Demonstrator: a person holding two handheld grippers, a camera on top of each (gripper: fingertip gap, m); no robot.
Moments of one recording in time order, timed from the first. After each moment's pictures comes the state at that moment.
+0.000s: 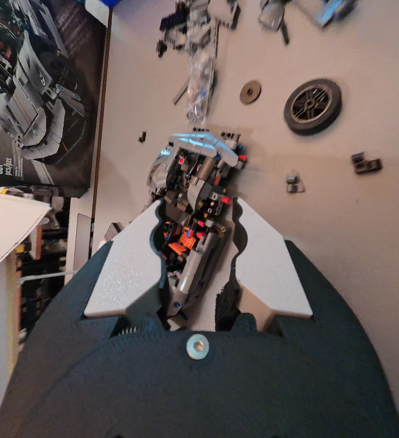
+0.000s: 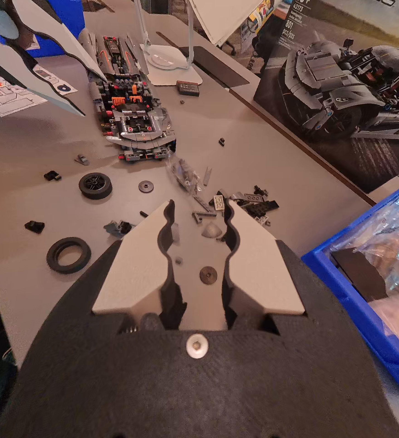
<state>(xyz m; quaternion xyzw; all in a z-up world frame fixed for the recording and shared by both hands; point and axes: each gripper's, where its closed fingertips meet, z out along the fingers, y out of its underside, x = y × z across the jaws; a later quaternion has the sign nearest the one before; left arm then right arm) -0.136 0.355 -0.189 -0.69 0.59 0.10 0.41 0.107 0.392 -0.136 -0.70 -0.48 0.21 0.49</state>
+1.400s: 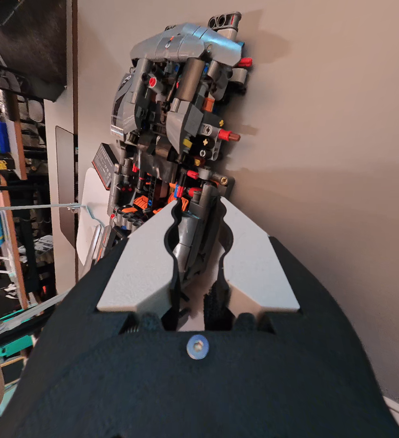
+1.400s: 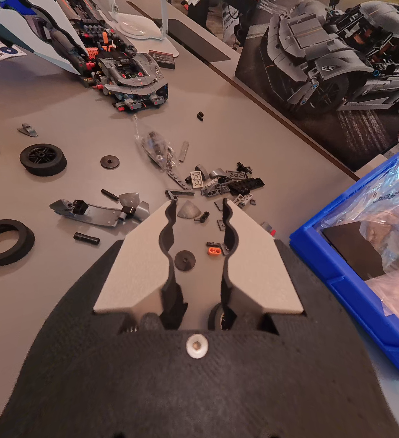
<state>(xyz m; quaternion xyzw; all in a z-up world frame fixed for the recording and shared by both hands) -0.221 0.414 -0.240 -0.77 0.52 0.19 0.31 0.126 0.424 -0.178 -0.71 -0.47 0.18 0.50</state>
